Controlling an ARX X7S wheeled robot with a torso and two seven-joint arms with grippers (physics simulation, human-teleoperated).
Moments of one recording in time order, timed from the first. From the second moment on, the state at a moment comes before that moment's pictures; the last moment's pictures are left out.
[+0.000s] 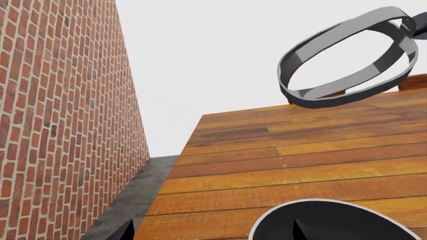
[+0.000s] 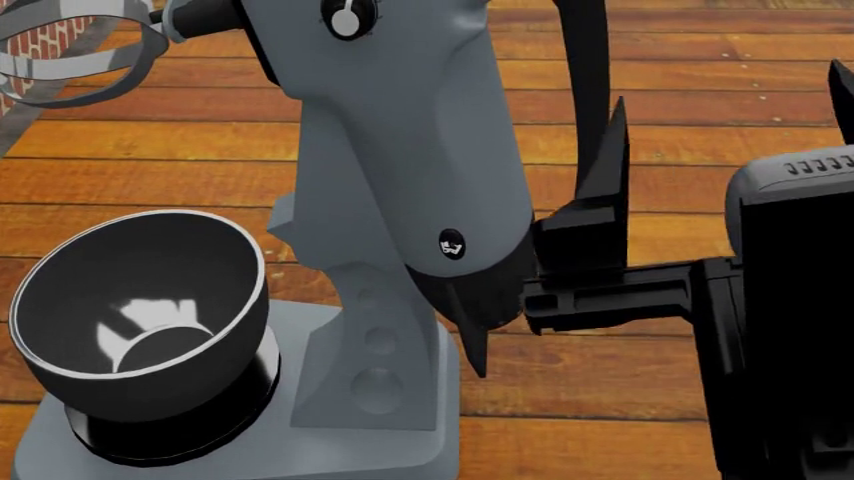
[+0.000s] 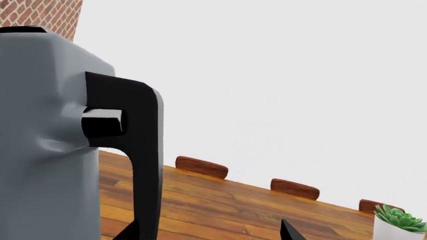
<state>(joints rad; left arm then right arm) -0.51 -0.50 -0.46 1.01 -1.10 -1.46 -0.54 0.87 0.71 -0.03 -0.89 1.24 1.19 0.87</state>
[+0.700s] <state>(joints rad) -0.48 -0.55 -0.46 0.98 -1.20 -1.40 -0.62 1.28 0.59 -0.51 -0.50 0.99 1.18 0.56</state>
